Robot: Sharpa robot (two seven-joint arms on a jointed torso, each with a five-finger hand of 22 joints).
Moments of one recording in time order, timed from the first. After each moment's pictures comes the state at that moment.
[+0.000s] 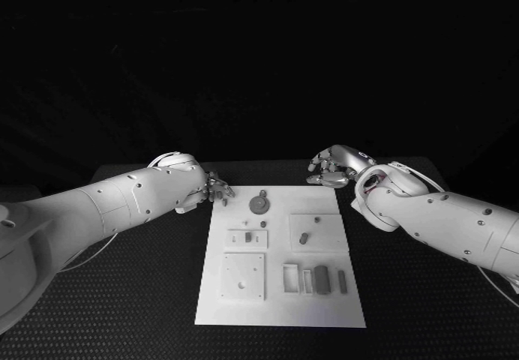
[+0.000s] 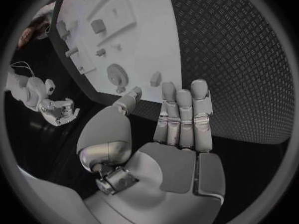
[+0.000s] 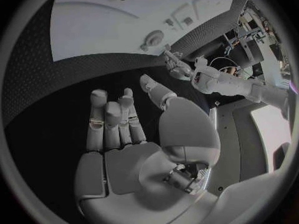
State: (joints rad) left arm 1.32 -0.46 -0.16 0.88 -1.15 0.05 -0.42; left_hand 0.75 -0.14 0.54 -0.09 0.05 1.00 0.09 0.24 0.73 1.18 -0.01 0.80 0.70 1.02 -0.10 1.19 0.77 0.04 1.15 -0.19 0.62 1.31; right arm 1.21 -0.65 0.02 1.24 -1.37 -0.41 -0.11; right_hand 1.04 -0.14 0.59 -0.23 0.08 0.94 0.13 0.24 0.59 0.96 0.02 1.14 0.96 1.08 -0.07 1.49 0.83 0.25 1.05 0.01 0.96 1.31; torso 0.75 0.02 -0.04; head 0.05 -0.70
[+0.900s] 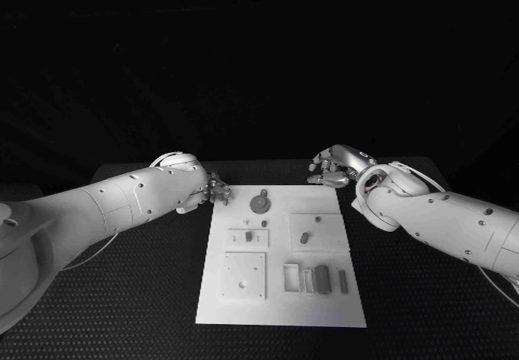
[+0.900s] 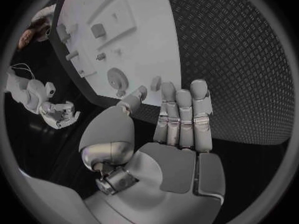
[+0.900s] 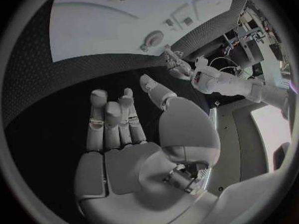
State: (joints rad) left arm 1.32 -0.46 -0.16 0.88 -1.16 0.08 -0.42; left_hand 0.78 -0.08 0.55 -0.17 0.09 1.01 0.09 0.25 0.72 1.18 -0.02 0.80 0.70 1.02 -0.11 1.19 0.76 0.04 1.16 -0.19 0.62 1.31; right arm 1.21 -0.65 0.02 1.24 -1.37 -0.41 -0.11; right_hand 1.04 -0.14 0.59 -0.23 0.08 0.94 0.13 0.24 0.59 0.96 0.02 1.14 0.96 1.08 -0.07 1.49 0.83 0.25 1.05 0.01 0.96 1.31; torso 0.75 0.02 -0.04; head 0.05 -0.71
